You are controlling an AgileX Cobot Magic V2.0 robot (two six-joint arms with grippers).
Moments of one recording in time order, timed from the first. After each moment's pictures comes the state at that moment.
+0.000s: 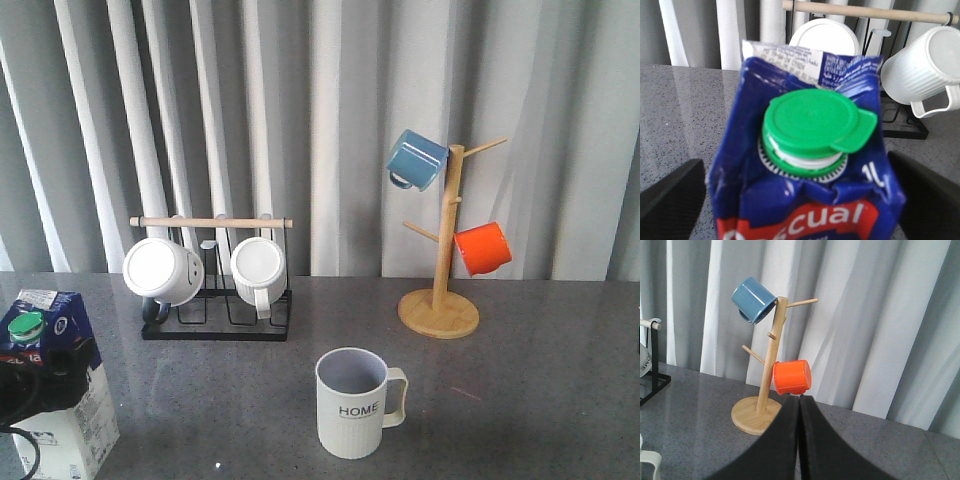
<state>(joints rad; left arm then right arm) -0.01 1.46 -0.70 0.07 -0.43 -0.16 0.05 0.90 -0.81 -0.05 0.05 -0.12</state>
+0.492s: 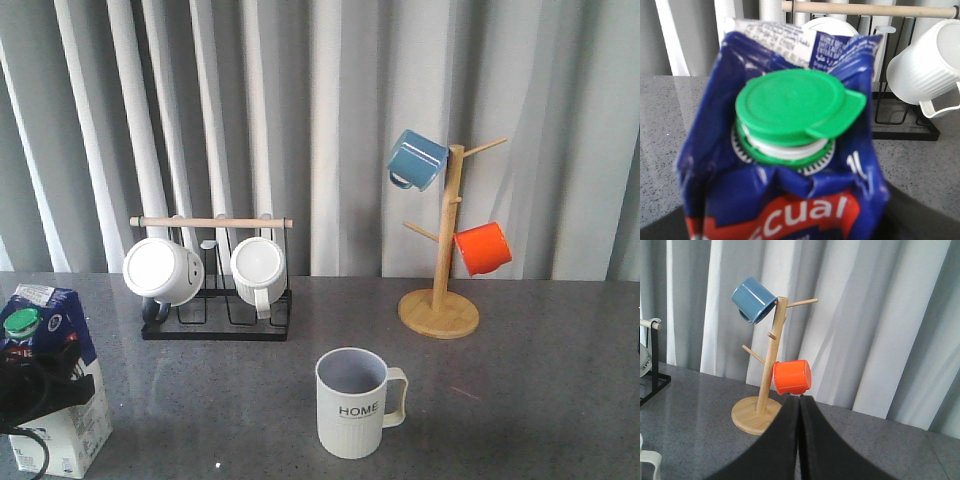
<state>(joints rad) -0.01 1.52 -0.70 0.05 -0.52 -0.11 0.05 0.90 -0.81 -0.05 0.05 -0.12</state>
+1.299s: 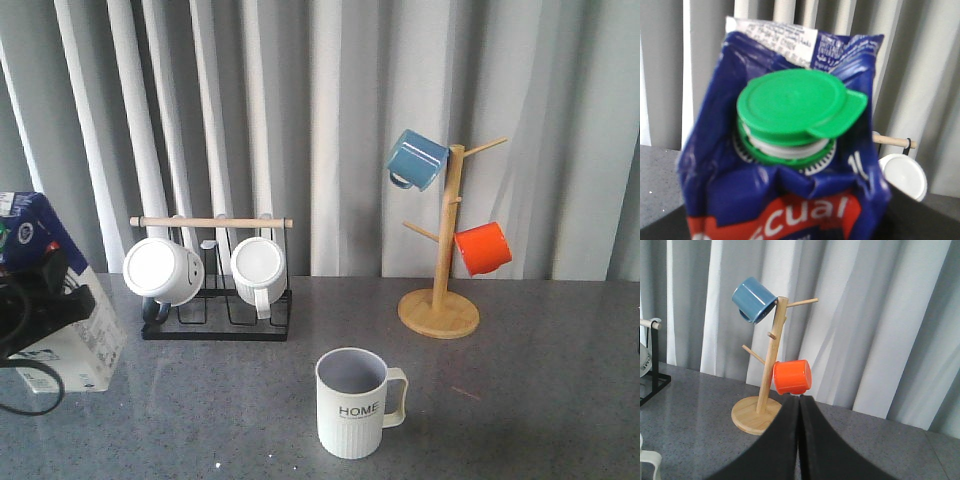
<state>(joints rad) -0.27 1.29 -0.78 -0.64 -0.56 0.40 0.05 0.90 -0.81 -0.05 0.05 -0.12</state>
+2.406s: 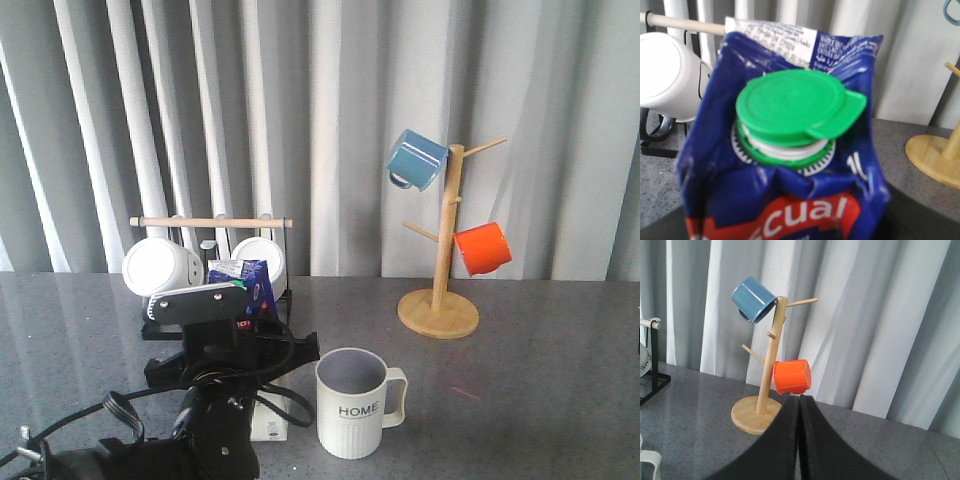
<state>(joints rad) -0.71 1.84 -1.17 -1.16 -0.78 0.70 0.05 0.90 -0.81 -0.05 0.05 -0.12</state>
